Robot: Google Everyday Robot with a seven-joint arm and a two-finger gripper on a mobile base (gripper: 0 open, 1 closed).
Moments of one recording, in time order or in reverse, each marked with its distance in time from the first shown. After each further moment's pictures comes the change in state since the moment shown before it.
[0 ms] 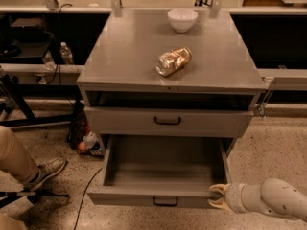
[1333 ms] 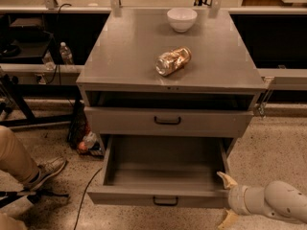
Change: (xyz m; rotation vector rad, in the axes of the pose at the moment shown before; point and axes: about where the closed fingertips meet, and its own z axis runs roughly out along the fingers) arm -0.001 0.002 -0.004 0.009 -0.021 0.003
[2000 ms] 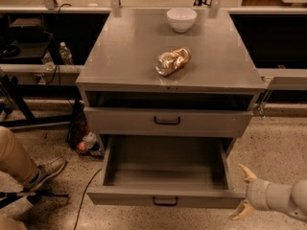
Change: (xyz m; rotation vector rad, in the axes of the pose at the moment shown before) arm 0.016 -0.036 -0.060 0.125 -0.037 0.002
